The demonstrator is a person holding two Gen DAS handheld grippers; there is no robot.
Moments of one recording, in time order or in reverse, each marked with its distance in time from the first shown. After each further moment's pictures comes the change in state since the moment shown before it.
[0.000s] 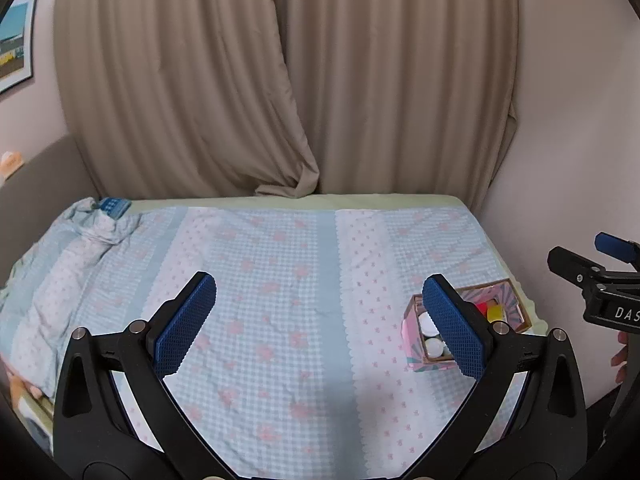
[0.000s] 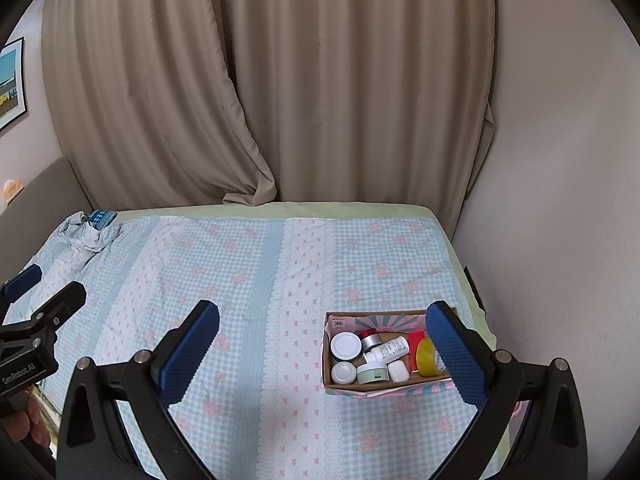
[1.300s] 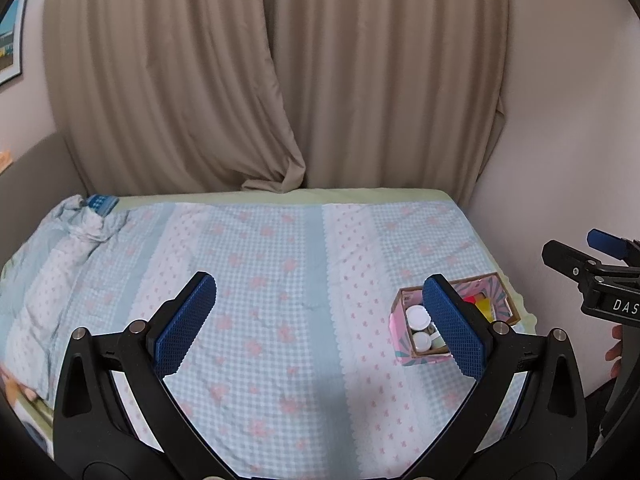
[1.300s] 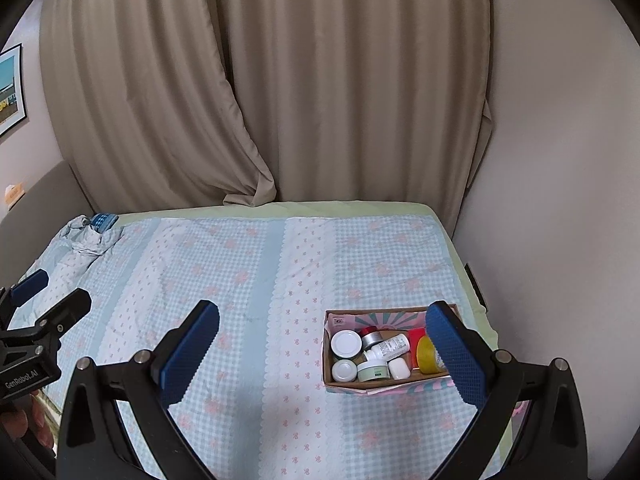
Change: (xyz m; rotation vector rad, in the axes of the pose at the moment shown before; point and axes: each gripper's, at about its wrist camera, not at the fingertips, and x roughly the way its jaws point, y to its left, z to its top) left arm 0.001 -0.001 -0.005 0.005 0.019 -0.048; right arm -0.004 -0.001 0.000 0.008 -0.001 0.006
